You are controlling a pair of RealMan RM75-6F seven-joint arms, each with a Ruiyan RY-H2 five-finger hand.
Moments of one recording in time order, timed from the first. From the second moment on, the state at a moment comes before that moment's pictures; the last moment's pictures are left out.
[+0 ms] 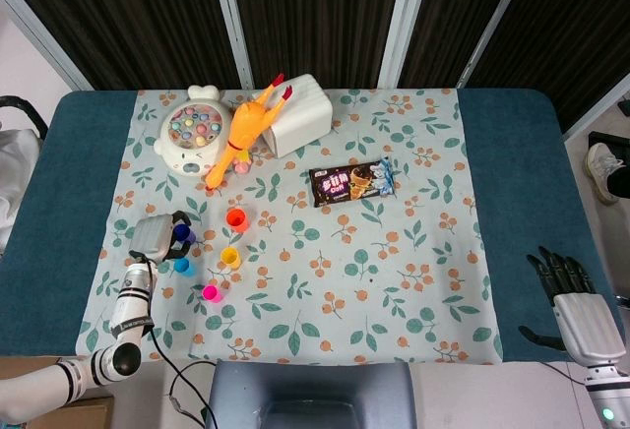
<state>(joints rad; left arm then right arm) -0.65 -1.58 -0.27 -1.30 0.80 0.97 0.35 0.05 -1.05 -0.01 -1.67 -1.56 1.43 -0.05</state>
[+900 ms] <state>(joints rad) -0.76 -1.58 -0.38 -1.48 0.80 1.09 0.43 0.05 -1.04 -0.02 -1.67 -1.57 1.44 -0.02</state>
